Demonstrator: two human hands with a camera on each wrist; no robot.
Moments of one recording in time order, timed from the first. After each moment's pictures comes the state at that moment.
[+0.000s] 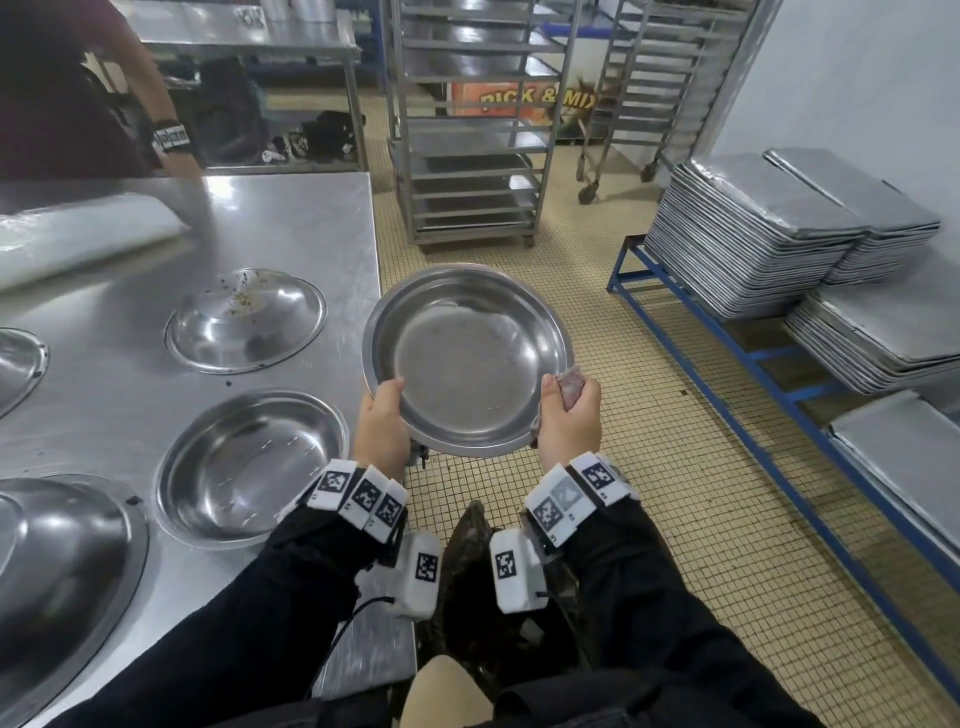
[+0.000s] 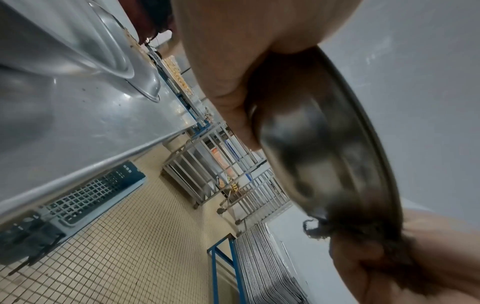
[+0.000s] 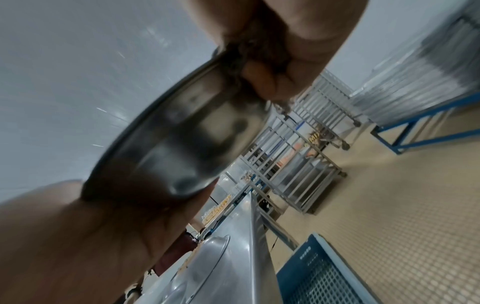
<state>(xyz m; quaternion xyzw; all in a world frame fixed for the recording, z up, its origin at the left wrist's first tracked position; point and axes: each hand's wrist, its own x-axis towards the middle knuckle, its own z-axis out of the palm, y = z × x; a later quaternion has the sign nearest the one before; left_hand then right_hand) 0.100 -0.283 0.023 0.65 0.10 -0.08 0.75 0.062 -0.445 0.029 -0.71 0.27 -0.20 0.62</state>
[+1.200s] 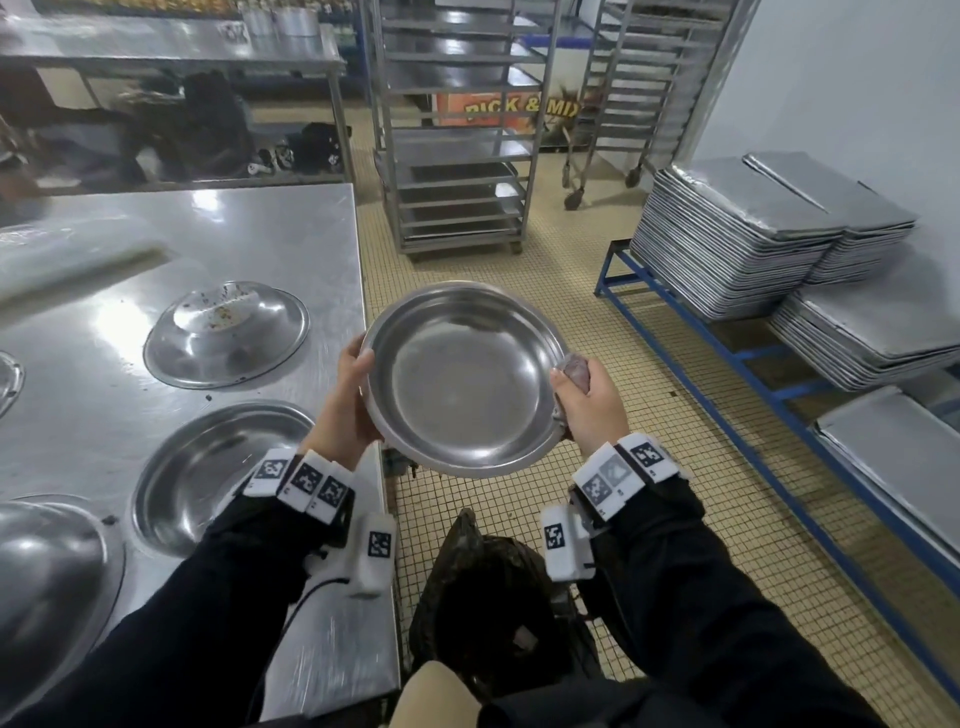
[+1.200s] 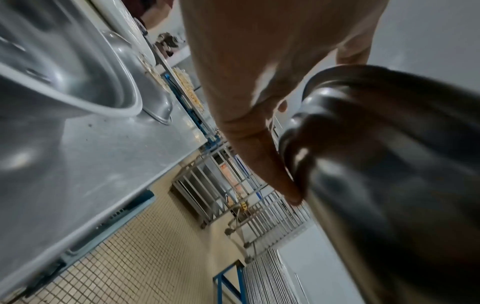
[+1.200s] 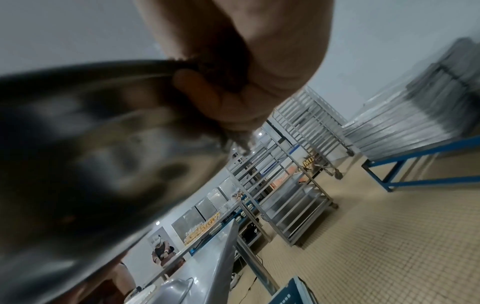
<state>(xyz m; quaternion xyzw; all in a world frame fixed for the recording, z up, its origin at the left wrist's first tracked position) 0.138 -0.262 0.022 0.58 -0.07 -0.15 0.80 0.063 -0.502 0.045 -0.76 0.22 -0.13 0.60</state>
